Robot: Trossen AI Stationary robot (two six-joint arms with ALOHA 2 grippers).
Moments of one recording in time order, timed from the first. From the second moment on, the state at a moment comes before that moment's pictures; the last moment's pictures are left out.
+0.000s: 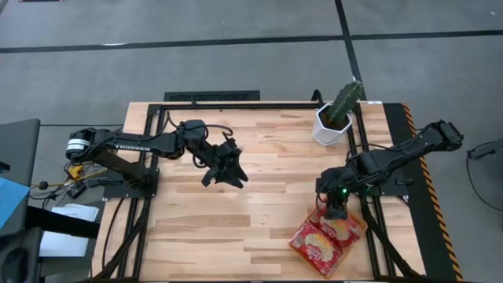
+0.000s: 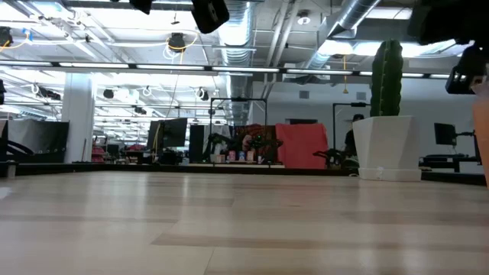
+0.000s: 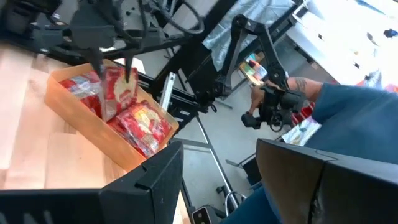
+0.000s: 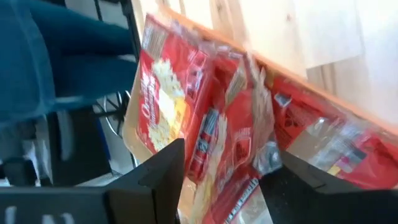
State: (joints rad) left arm 0.10 1.34 0.94 0.39 0.69 -0.70; right arm 0.32 1.00 0.68 -0.63 -0.45 0.80
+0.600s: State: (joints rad) left arm 0.25 1.34 0.94 0.35 0.70 -0.79; right arm 0.29 0.80 0.70 -0.55 -0.32 0.95
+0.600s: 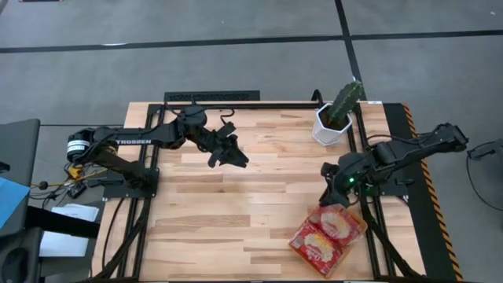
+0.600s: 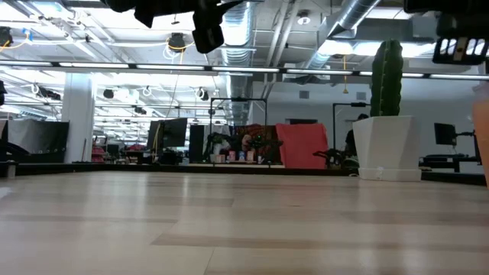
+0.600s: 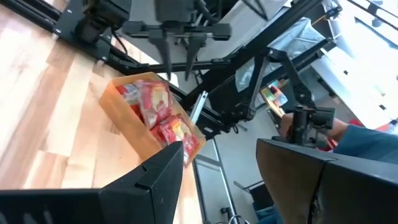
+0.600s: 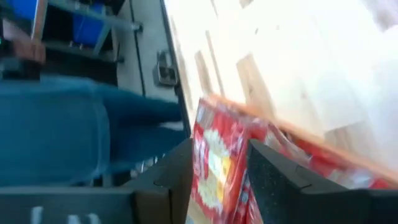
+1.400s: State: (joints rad) left arm 0.34 1.22 1.04 0.24 0.68 -0.71; right arm 0.37 0.88 0.72 -0.11 -0.19 0.95
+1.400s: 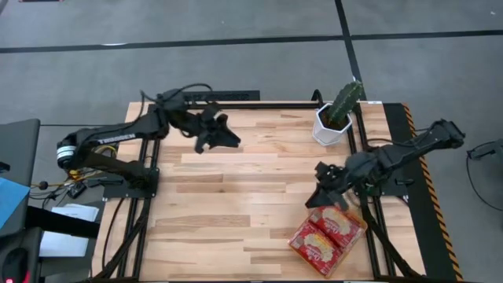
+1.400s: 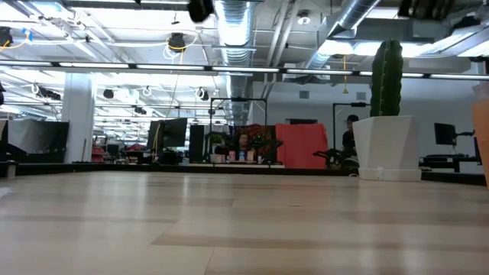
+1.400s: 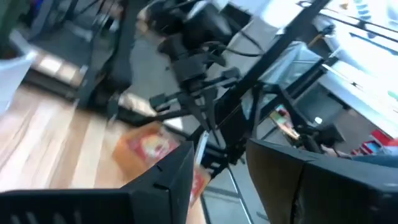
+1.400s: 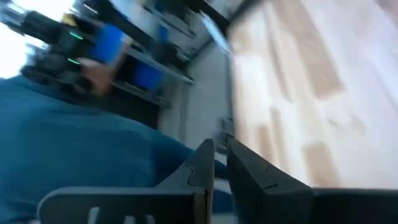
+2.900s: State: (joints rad) left arm 0.39 0.34 0.18 0.38 0.34 -0.54; right arm -0.09 0.00 0.06 0.60 -0.39 0.49
